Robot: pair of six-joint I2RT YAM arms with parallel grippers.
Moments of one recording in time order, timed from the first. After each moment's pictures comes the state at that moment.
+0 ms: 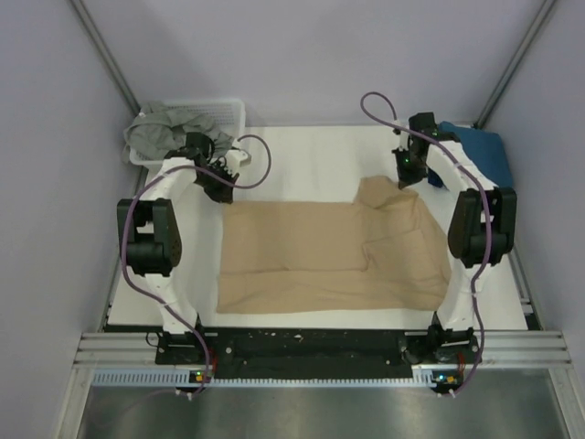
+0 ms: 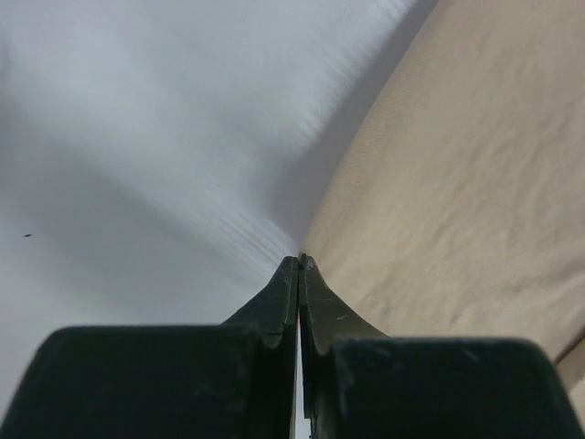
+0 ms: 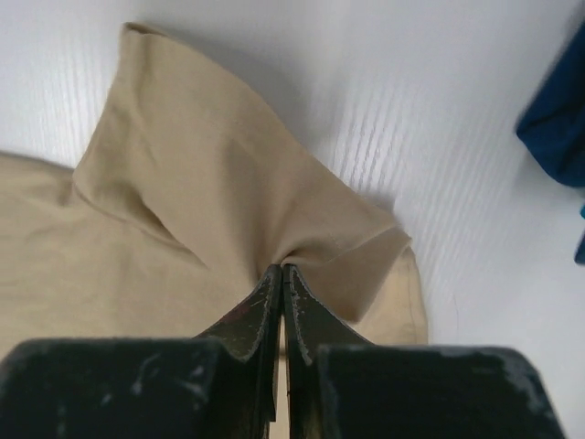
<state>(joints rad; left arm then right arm) -0.03 1.93 1.50 -0.77 0.45 0.70 0.10 2.00 1.68 -0.80 -0.07 -0.06</state>
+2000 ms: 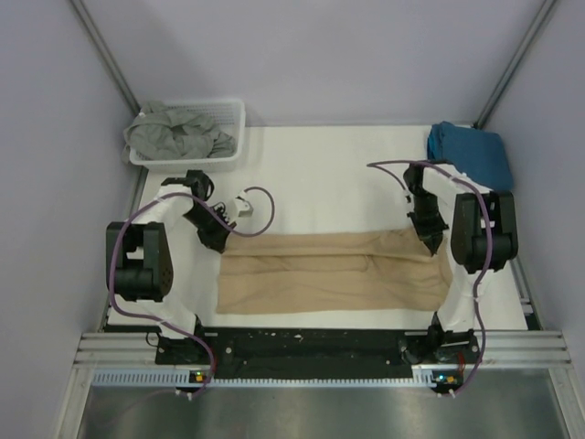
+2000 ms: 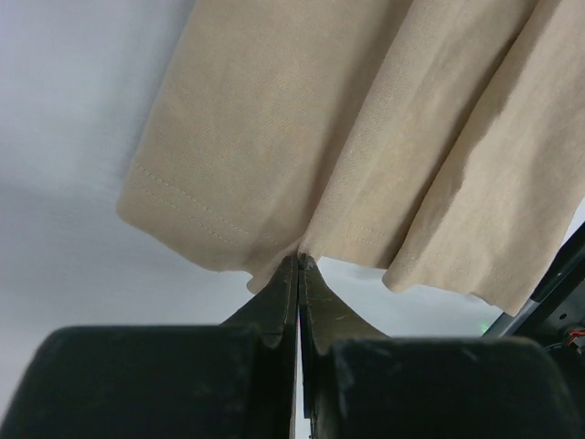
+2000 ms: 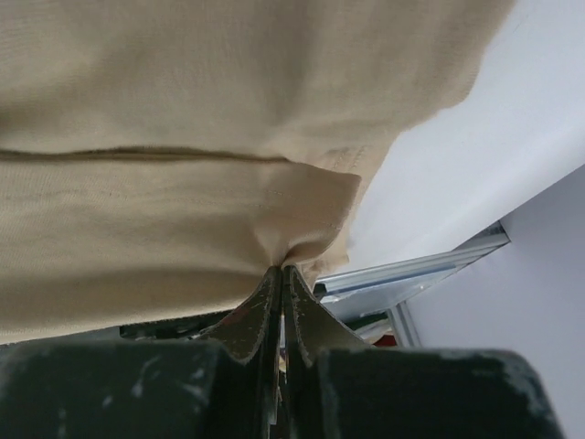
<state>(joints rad) -0.03 1.68 1.16 -1.02 0.43 1.00 0.11 1.88 1.33 -1.26 0.26 0.03</state>
